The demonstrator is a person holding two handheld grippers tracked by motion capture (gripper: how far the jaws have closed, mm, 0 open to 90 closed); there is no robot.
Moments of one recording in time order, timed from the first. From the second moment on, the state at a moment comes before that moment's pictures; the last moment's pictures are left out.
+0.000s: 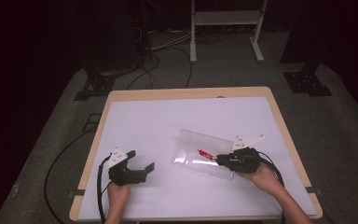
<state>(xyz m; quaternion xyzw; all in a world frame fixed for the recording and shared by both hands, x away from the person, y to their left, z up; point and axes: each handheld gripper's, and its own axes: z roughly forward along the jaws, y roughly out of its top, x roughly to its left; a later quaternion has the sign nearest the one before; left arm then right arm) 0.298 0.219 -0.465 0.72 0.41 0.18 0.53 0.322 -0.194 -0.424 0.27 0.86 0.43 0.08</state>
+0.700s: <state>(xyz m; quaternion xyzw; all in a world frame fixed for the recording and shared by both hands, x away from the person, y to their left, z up) 0.298 0.220 -0.465 0.72 0.41 0.18 0.54 0.343 -0.177 -0.447 0.26 0.88 0.40 0.05</state>
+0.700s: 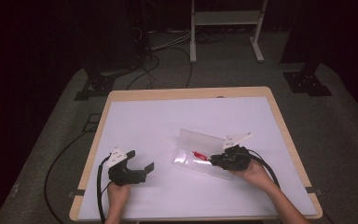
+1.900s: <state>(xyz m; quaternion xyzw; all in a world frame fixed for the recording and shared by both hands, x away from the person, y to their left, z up) 0.298 0.220 -0.465 0.72 0.41 0.18 0.54 0.351 -0.170 -0.465 0.27 0.88 0.39 0.03</state>
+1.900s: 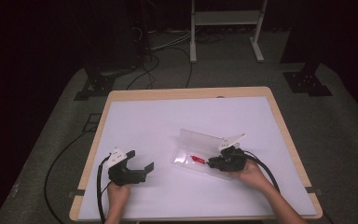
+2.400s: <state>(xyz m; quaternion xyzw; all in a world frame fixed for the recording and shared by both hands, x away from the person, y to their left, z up) 0.298 0.220 -0.465 0.71 0.41 0.18 0.54 0.351 -0.173 -0.464 0.27 0.88 0.39 0.03</state>
